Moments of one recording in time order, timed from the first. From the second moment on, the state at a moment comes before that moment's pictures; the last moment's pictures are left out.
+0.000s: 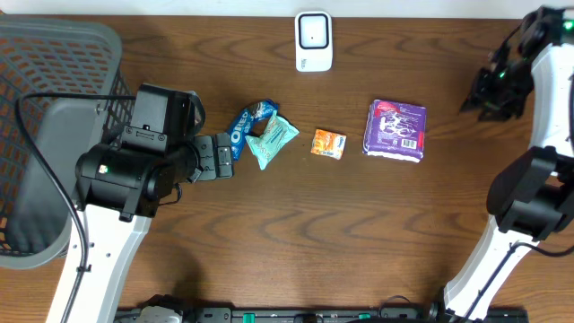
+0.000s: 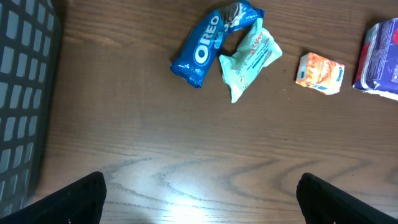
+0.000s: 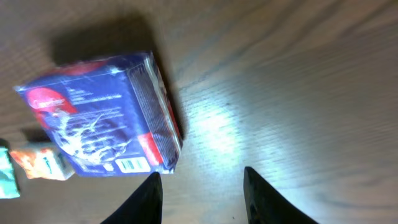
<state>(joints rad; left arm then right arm) -0.26 1.24 1.40 -1.23 0.01 -0.32 -0.28 2.20 2.13 -1.50 -0.19 0.11</state>
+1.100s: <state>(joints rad) -0.26 1.24 1.40 -1.23 0.01 -0.32 -0.22 2.22 1.74 -1.04 -0.65 0.07</state>
